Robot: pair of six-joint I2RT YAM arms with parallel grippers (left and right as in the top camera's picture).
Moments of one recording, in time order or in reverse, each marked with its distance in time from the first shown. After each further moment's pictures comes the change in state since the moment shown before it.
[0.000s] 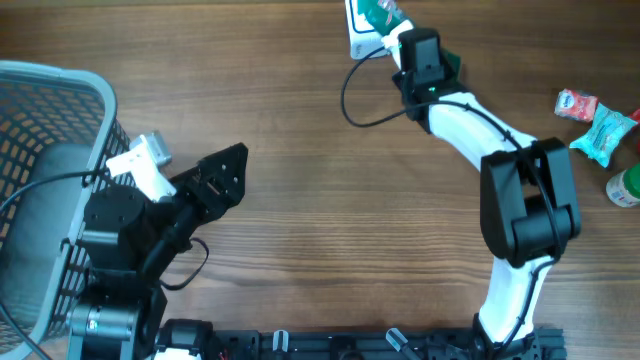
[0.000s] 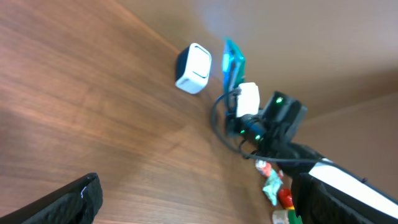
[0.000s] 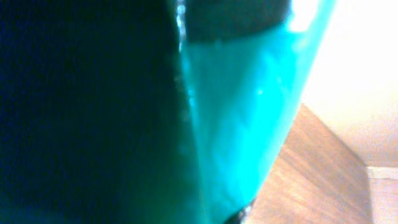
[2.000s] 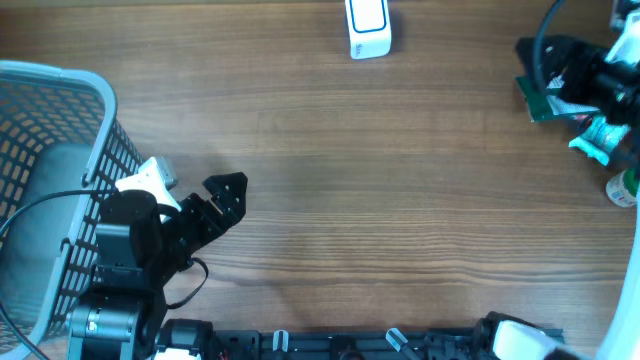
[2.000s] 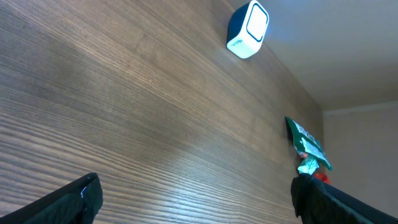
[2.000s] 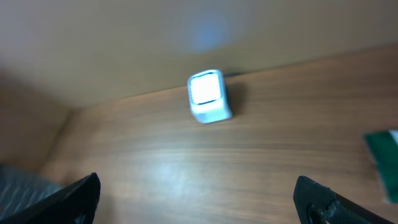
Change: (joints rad) left arm 0.000 -0.004 0.000 -0.250 -0.040 0.006; right arm -0.556 -0.766 0.174 -0.845 -1.134 0.622
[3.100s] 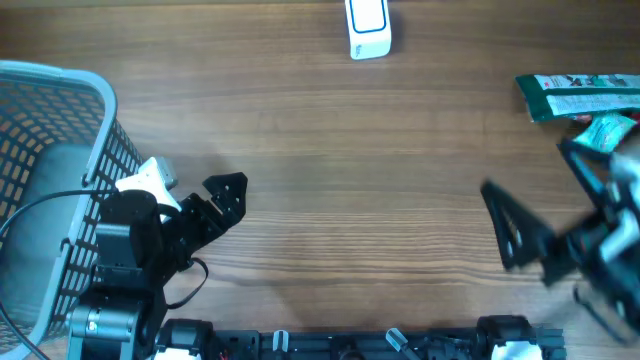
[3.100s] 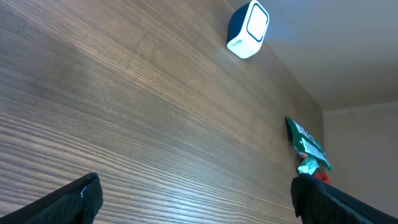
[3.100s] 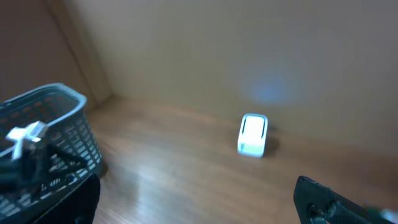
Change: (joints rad) left arm 0.000 0.000 0.000 -0.001 0.000 0.000; right arm 0.317 -0.578 0.002 -0.165 0.197 -0.130
